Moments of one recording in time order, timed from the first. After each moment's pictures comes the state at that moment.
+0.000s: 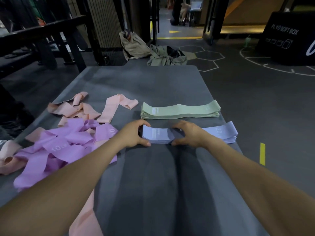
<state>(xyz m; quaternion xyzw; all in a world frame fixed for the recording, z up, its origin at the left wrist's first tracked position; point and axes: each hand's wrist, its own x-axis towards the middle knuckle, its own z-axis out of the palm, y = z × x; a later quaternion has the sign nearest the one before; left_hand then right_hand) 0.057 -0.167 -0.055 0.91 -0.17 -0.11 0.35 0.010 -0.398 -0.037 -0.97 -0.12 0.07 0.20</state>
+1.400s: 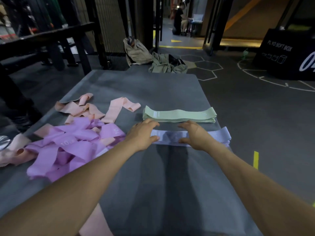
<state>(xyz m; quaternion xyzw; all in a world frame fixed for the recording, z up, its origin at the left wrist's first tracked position) 0.016 -0.190 -0.023 0.96 -0.24 0.01 0.16 -0.018 -0.395 -0.012 -0.98 -0.06 0.03 0.16</state>
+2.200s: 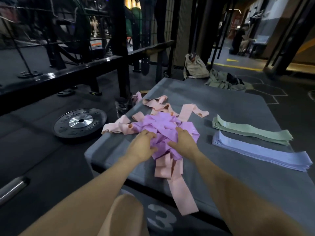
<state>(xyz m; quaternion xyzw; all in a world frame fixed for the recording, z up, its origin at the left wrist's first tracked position) -0.103 0.047 -0.027 0.97 -0.01 0.06 0.25 -0.055 -0.120 -0.019 -0.96 -0.13 0.04 0.24</state>
